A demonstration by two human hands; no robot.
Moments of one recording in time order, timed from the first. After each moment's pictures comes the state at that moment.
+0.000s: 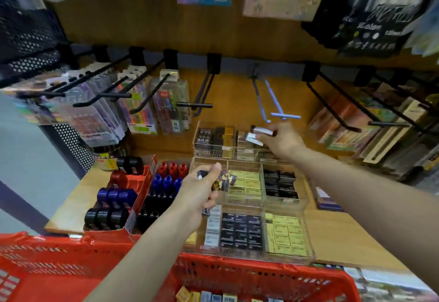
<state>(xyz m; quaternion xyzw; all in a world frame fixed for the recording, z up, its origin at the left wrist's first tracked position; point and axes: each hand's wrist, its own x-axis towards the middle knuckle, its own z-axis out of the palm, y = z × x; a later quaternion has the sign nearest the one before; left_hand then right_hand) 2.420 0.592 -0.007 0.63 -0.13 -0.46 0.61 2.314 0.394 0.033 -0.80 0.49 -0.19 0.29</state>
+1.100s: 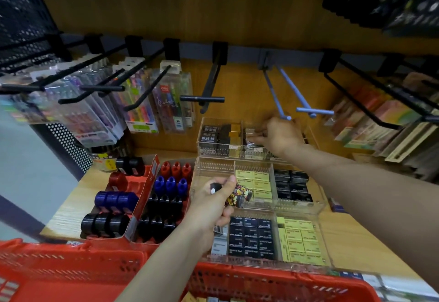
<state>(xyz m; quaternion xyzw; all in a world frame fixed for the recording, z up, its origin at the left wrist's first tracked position) 2.409 0.593 -0.025 0.62 -0.13 -0.50 0.59 2.351 0.380 0.015 -0.89 0.46 -0.05 0.02</state>
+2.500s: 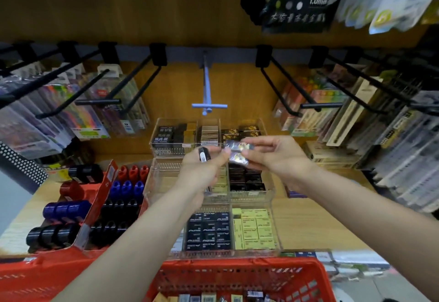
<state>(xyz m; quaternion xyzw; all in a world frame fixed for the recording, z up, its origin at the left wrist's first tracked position) 2.367 0.517 0.009 0.65 -0.21 -0.42 0.59 2.224 0.424 0.035 -0.62 0.40 -0.26 0.63</state>
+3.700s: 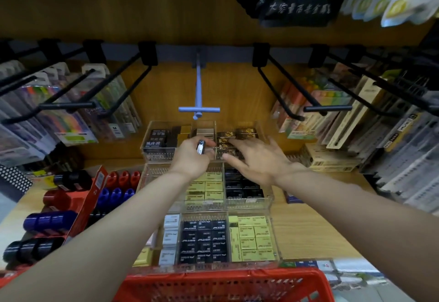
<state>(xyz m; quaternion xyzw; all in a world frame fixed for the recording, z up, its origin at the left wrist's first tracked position) 2.410 0.469 -0.015 0.76 -0.39 -0.27 0.44 2.250 0.379 -0.003 -0.94 0.34 0.01 0.05</state>
